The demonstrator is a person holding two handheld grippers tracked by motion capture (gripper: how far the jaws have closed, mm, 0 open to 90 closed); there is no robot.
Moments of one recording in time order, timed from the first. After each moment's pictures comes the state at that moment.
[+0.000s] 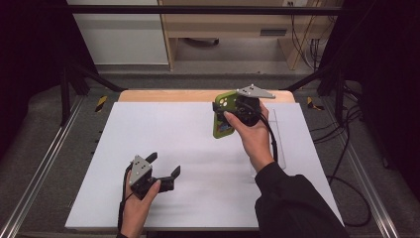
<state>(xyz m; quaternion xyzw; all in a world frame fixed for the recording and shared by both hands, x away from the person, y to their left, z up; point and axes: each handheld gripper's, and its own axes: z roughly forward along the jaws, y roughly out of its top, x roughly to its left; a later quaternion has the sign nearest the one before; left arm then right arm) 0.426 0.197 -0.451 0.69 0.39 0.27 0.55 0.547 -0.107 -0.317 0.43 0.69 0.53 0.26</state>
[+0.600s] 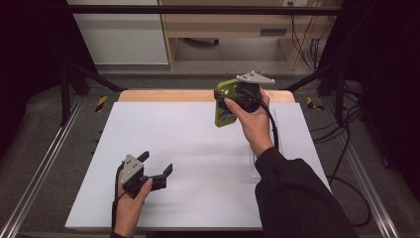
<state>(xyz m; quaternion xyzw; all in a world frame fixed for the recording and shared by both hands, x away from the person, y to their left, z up) 0.426 0.219 -0.449 0.68 0.40 0.29 0.54 0.575 -0.110 -0.298 0.43 0.69 0.52 0.27</state>
